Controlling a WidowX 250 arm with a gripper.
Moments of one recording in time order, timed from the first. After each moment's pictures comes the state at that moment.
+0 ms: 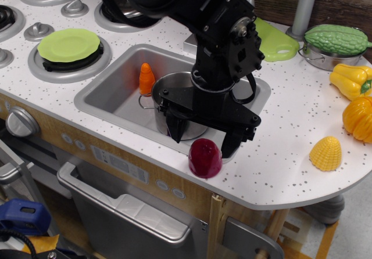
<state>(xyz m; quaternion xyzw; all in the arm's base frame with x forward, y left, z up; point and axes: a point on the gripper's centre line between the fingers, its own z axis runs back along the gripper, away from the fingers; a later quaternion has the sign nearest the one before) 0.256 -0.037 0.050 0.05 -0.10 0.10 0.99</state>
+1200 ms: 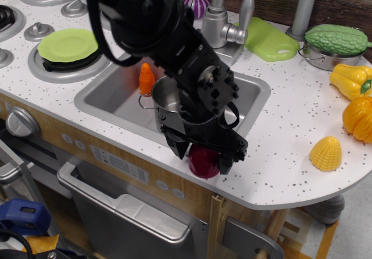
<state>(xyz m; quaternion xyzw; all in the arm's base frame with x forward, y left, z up) 0.264 -0.032 0.009 0.00 -0.16 0.05 0.99</state>
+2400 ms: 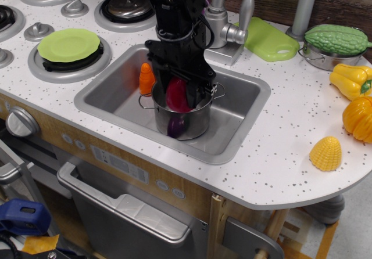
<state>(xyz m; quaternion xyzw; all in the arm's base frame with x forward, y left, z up) 0.324 0.037 0.044 0.02 -0.13 -0.08 0.99</state>
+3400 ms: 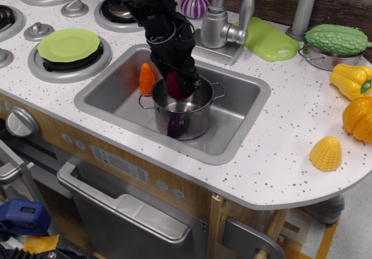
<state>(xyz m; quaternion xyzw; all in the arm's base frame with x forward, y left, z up) 0.368 0.072 0.011 0.00 -0.19 -0.16 0.97</state>
